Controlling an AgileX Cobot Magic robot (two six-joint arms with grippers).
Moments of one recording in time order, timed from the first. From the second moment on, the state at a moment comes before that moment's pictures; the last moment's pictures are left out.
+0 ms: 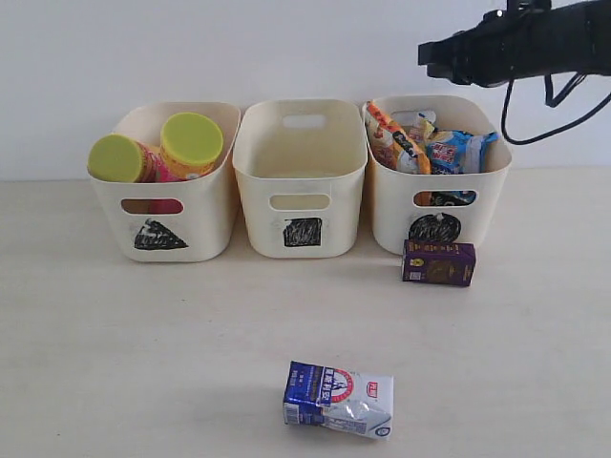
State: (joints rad) left arm 0.00 0.00 0.00 -0.16 0.29 0.06; right arm 0.10 1.94 -1.58 1.24 0.42 -1.20
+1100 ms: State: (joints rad) left arm 0.00 0.00 0.00 -0.16 0.29 0.06; right arm 0.04 1.55 -0.99 0.73 0.60 -1.18
